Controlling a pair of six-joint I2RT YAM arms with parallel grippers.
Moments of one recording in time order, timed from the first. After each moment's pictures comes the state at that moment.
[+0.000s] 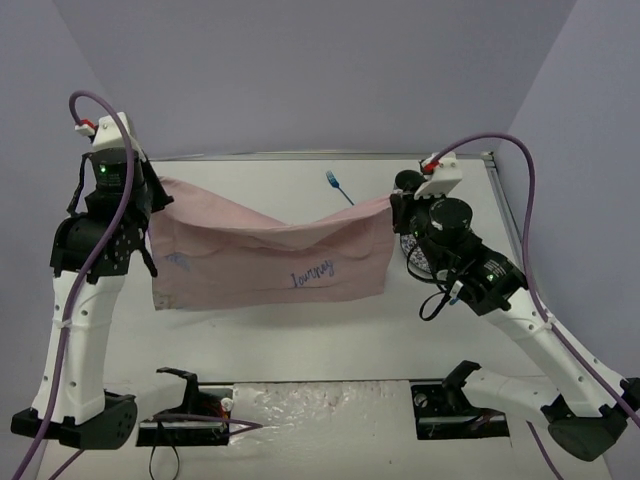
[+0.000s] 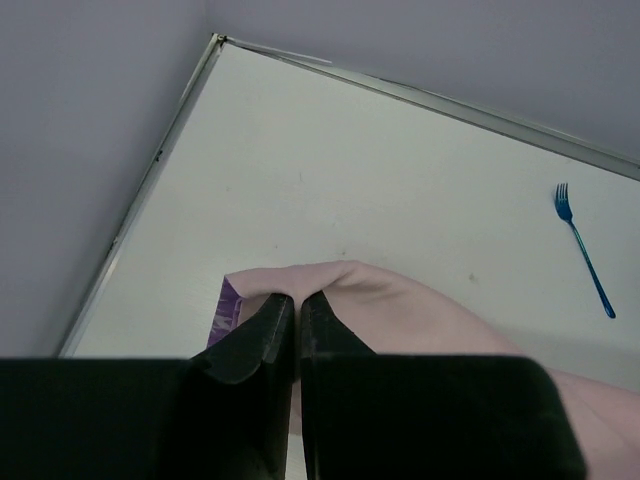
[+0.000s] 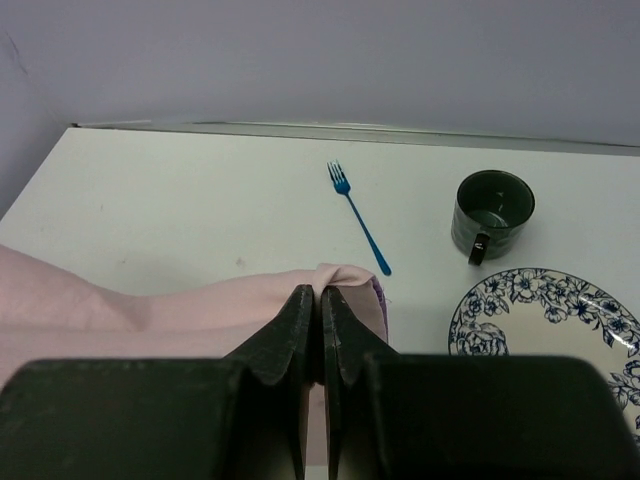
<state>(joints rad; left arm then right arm) -0.19 1.18 1.72 -0.95 -0.39 -0.30 0.69 1.02 1.18 -0.32 0.44 0.22</state>
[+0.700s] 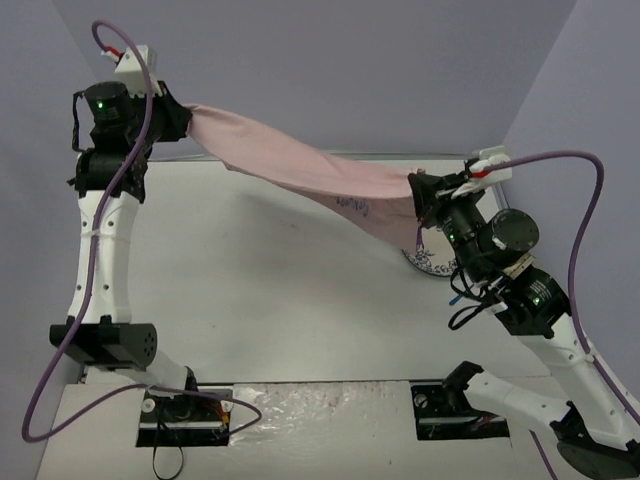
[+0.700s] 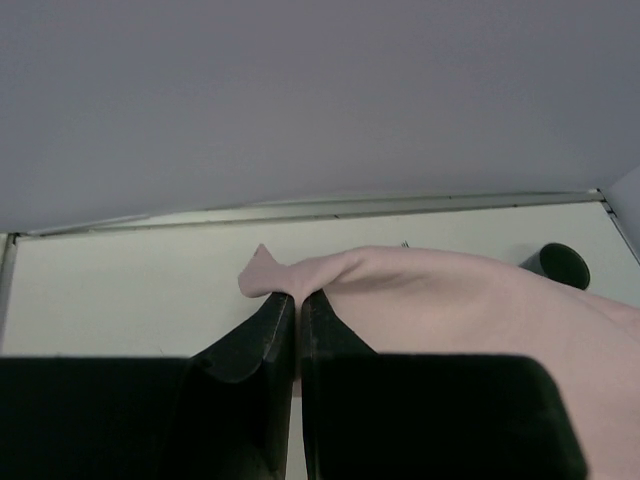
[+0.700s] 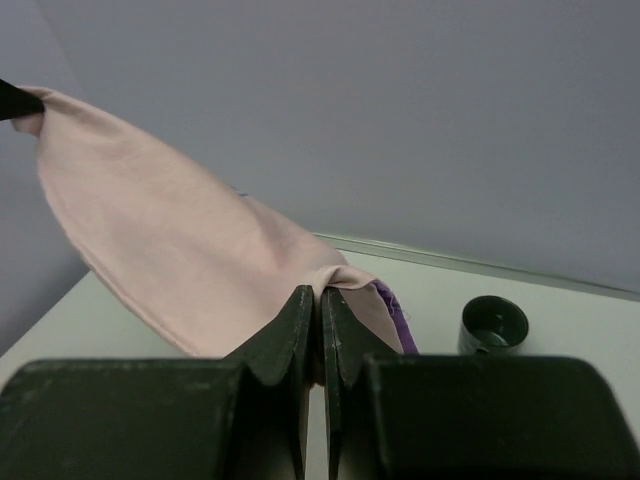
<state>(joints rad) -0.02 1.59 2.04 -0.62 0.25 -0.18 0.69 0.92 1.28 -0.24 0.34 0.08</state>
